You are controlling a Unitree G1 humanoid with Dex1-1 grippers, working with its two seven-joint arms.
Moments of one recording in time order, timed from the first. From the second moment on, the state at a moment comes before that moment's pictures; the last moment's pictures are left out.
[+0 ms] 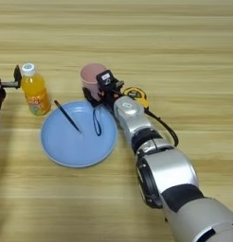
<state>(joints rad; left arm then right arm) -0.51 0.21 0.15 0.67 -0.04 -0.25 0.02 -0.87 -0.04 0.02 1.25 -0.04 -0.31 0.31</state>
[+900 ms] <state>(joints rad) -0.51 0.21 0.15 0.67 -0.04 -0.25 0.02 -0.88 -0.04 -0.03 1.26 -0.03 -0.27 0.34</state>
